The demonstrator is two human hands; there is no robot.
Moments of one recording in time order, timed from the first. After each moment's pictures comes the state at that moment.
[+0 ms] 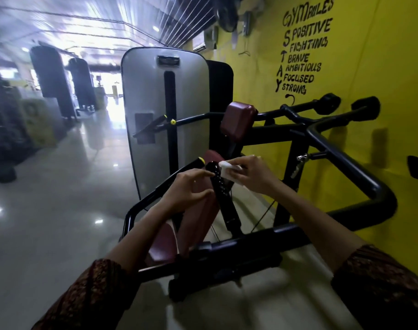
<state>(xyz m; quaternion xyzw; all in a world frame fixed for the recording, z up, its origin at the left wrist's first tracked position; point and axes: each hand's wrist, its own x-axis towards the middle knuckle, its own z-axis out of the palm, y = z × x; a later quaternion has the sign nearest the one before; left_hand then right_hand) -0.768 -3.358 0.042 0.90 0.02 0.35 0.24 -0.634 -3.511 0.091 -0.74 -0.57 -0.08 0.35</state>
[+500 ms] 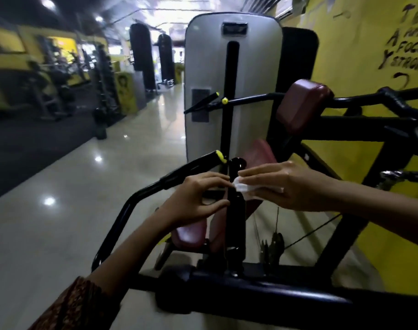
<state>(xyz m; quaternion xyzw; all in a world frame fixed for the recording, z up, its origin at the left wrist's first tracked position) -0.741 -3.365 0.023 0.90 0.10 0.36 0.20 -0.537 -3.479 0.089 -0.44 -0.88 -0.10 0.17</state>
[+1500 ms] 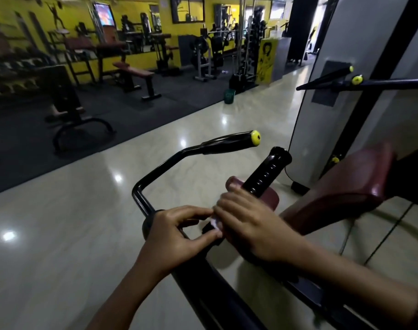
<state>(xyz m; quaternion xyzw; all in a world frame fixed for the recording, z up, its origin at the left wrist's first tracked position) -0.718 -3.520 -0.008 0.65 0.55 0.50 0.19 -0.547 -3.433 -0.021 -0.14 -0.93 -0.12 0.32</state>
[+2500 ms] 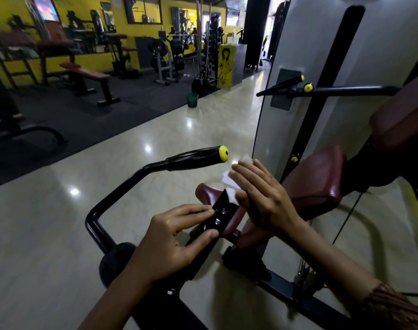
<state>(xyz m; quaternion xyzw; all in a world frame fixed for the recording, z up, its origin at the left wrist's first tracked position) -0.703 -3.466 -0.002 0.75 0.44 0.48 0.16 -0.501 -3.361 -0.014 -0.25 -0.83 -0.20 0.46</state>
